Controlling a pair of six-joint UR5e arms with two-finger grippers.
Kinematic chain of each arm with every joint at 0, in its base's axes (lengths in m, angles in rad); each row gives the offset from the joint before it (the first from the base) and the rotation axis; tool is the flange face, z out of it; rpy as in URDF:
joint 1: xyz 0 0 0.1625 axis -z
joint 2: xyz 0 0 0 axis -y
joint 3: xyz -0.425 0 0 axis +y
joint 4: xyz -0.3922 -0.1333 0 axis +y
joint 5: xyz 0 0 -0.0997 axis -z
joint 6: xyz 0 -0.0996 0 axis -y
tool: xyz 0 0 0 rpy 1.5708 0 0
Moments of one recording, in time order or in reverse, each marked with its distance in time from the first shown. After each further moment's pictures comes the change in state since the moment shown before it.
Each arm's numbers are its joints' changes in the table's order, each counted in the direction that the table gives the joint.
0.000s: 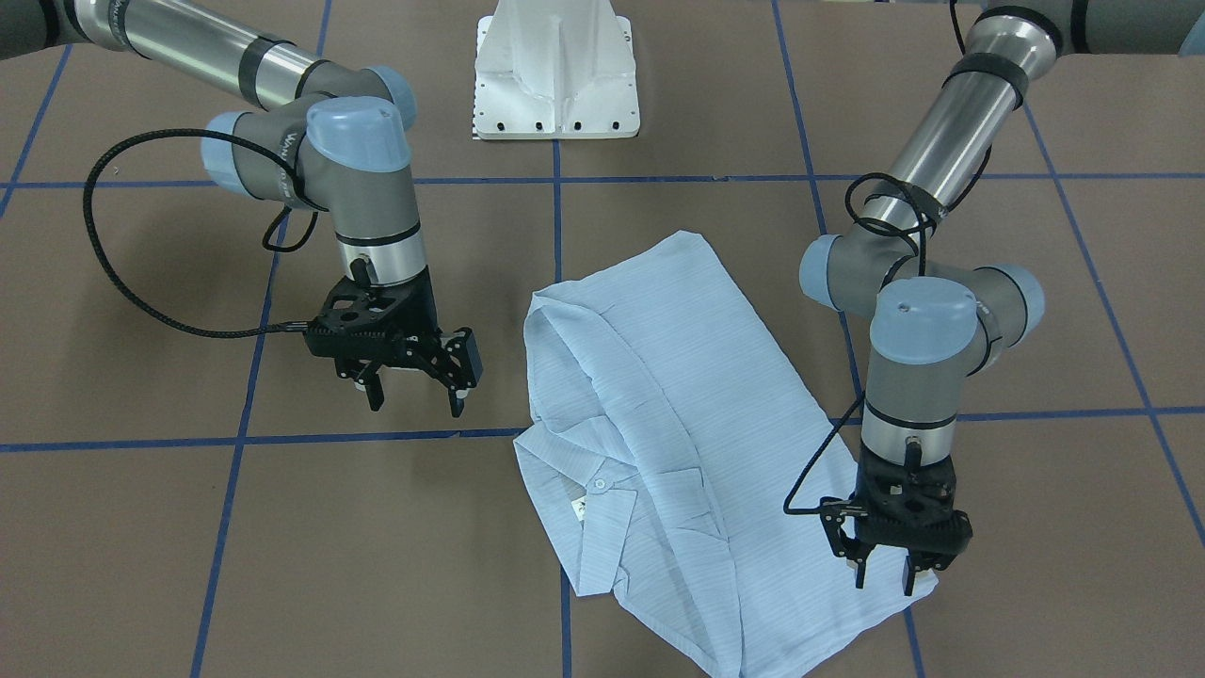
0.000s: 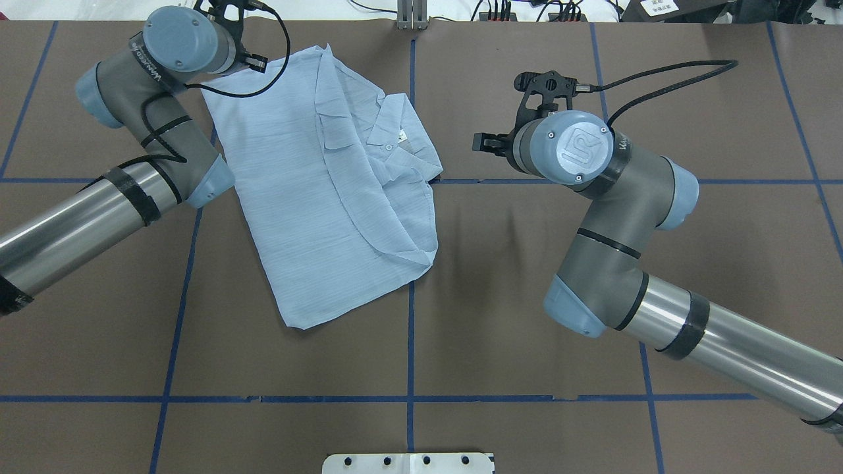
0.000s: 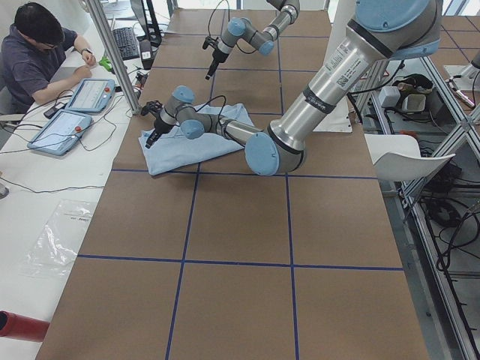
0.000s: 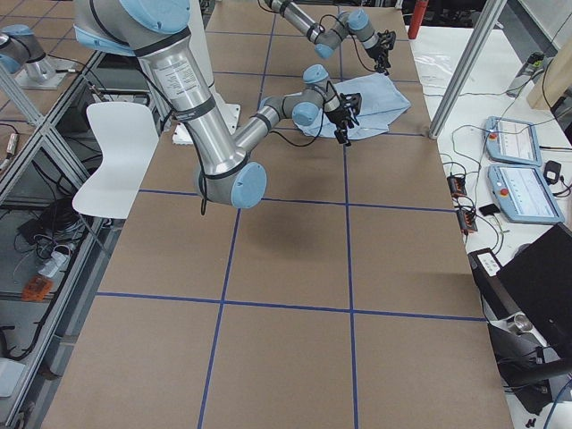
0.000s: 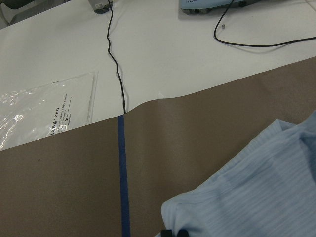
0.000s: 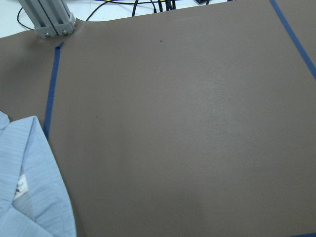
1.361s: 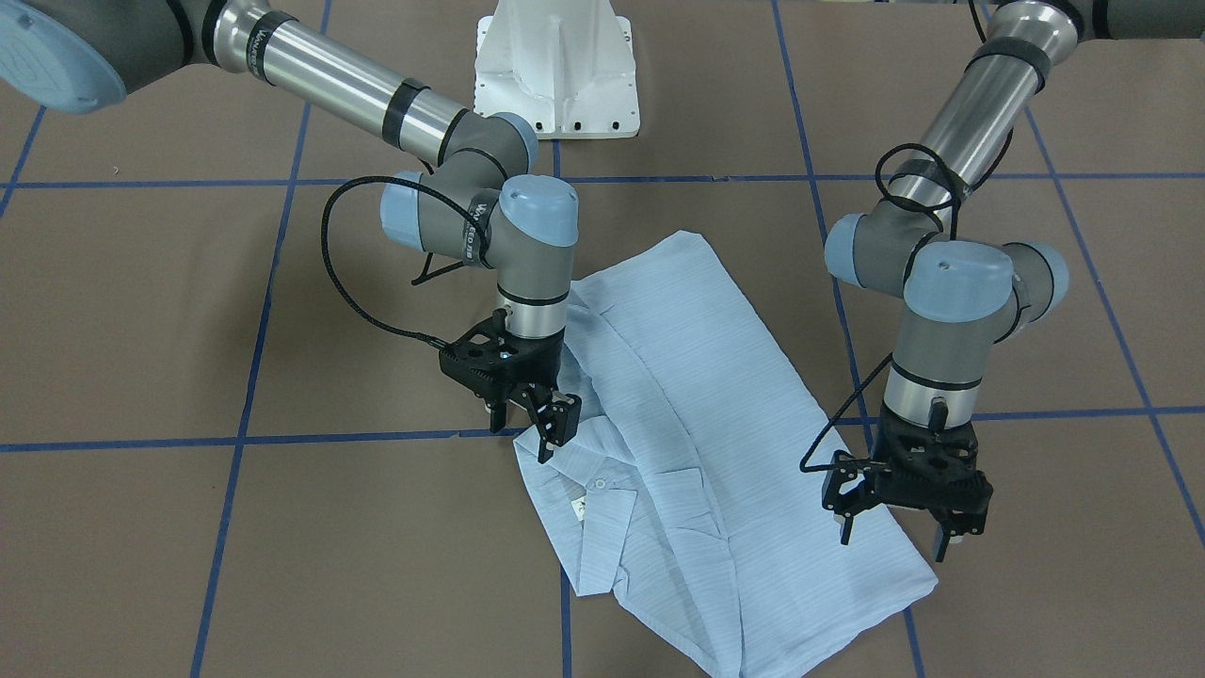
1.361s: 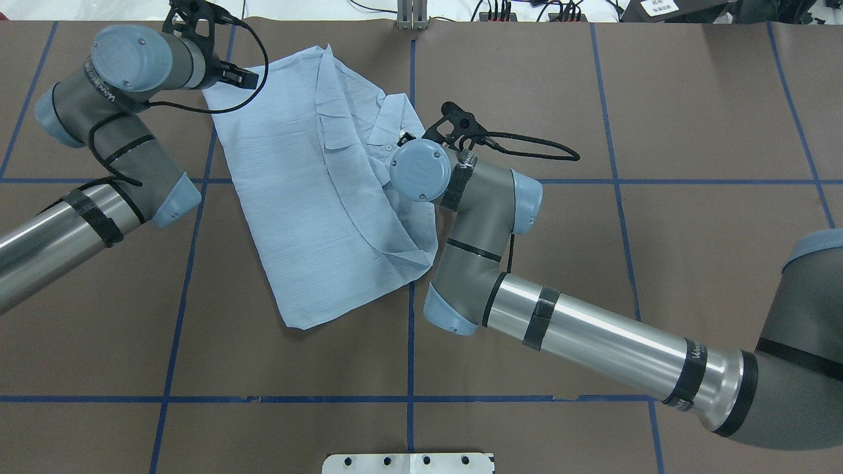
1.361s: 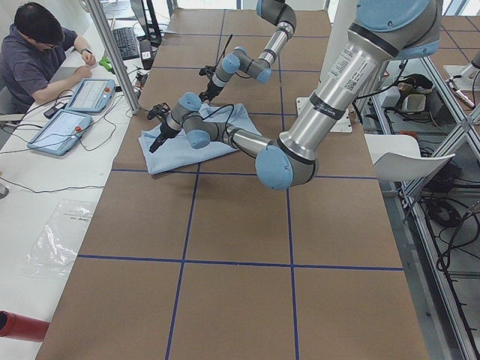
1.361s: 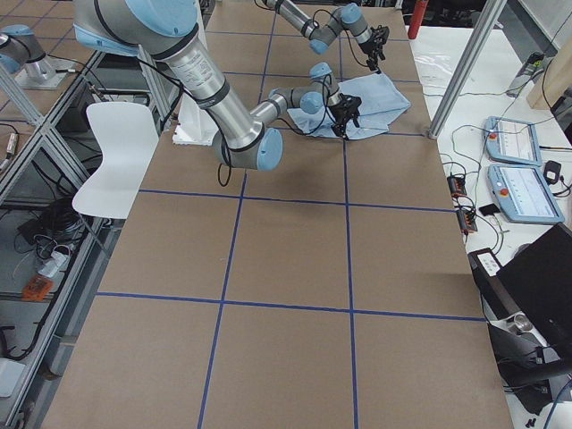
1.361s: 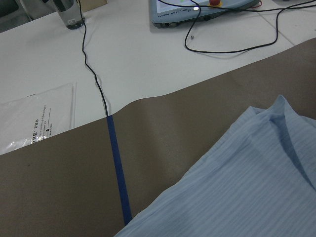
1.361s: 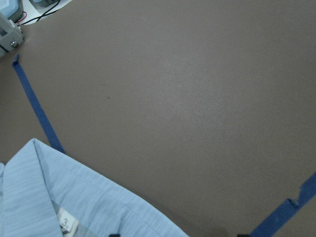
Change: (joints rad) left arm -0.001 0.074 0.097 0.029 -0.023 -0.011; right arm 0.100 0.258 0.391 0.002 -0.135 0.500
